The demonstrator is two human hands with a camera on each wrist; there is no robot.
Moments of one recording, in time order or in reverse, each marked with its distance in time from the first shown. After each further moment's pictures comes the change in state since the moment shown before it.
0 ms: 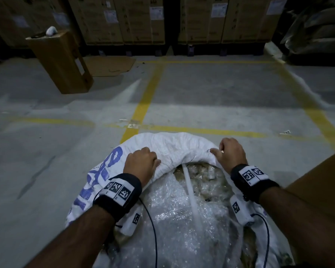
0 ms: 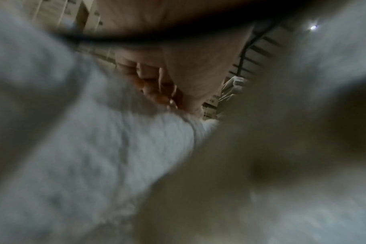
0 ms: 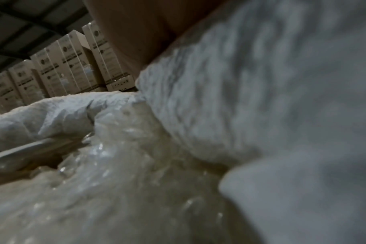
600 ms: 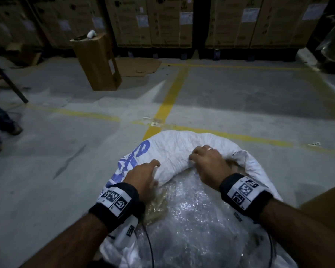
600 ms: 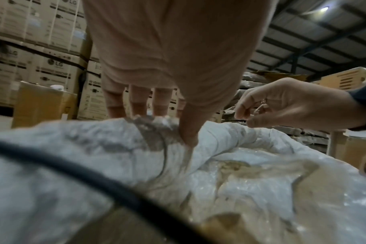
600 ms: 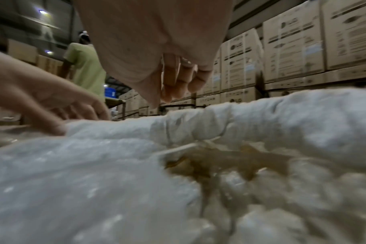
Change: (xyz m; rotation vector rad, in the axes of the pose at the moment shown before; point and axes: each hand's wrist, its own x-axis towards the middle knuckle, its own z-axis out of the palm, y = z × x) left_hand -0.086 -0.052 -0.018 -0.200 -0.244 -0.125; right_hand -0.070 -0.104 0.019 -0.176 -0.022 -0.851
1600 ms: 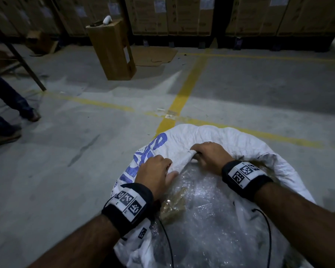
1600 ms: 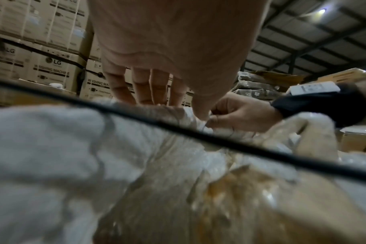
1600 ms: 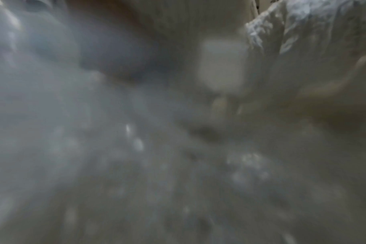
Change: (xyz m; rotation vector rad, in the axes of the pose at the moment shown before) left_hand 0.002 -0.020 0.013 0.056 0.233 -0.019; right_hand 0.058 -0.012 0.044 0.231 -0.322 0.060
